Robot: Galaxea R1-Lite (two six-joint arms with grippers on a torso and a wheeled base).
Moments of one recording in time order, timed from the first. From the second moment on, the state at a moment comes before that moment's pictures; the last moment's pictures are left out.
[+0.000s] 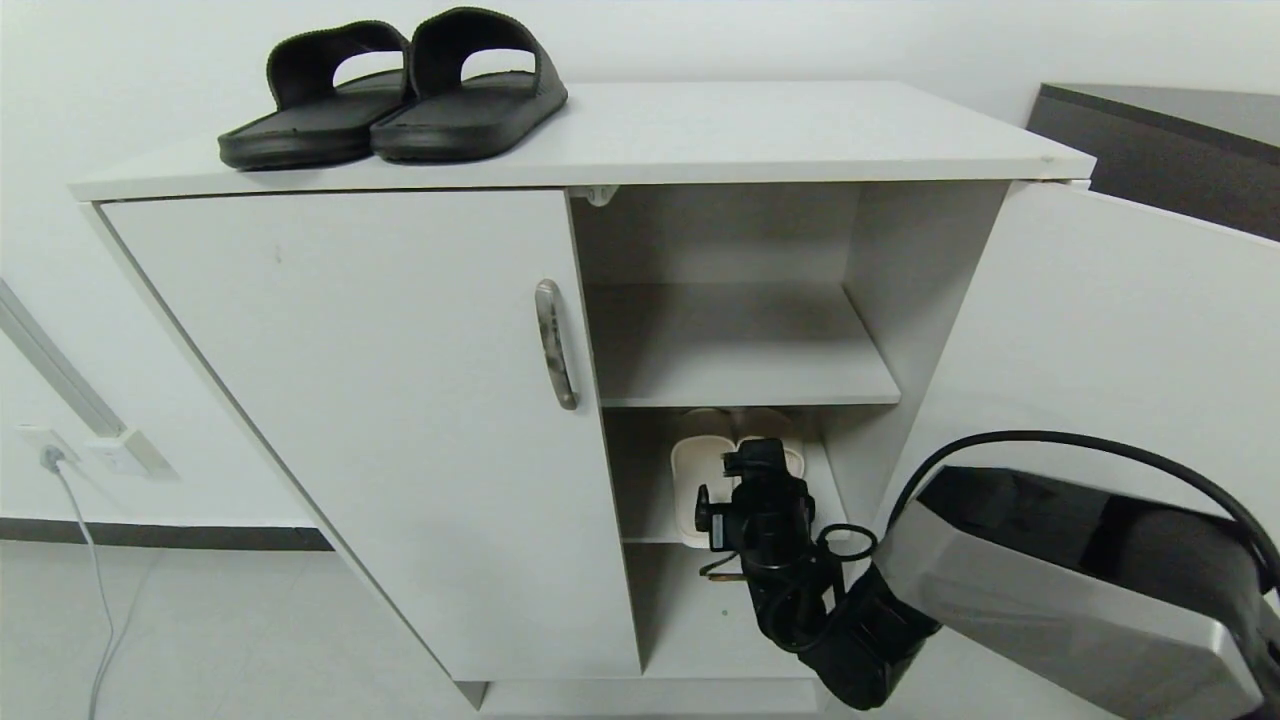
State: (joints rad) left arm 0.00 0.00 0.00 0.00 -0.01 0.00; right arm 0.77 2.43 -1.12 -1.10 -0.67 0.15
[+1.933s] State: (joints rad) left arm 0.00 0.00 0.00 0.00 -0.01 0.00; right arm 0.83 2.30 -0.72 -1.40 -0.68 0.15
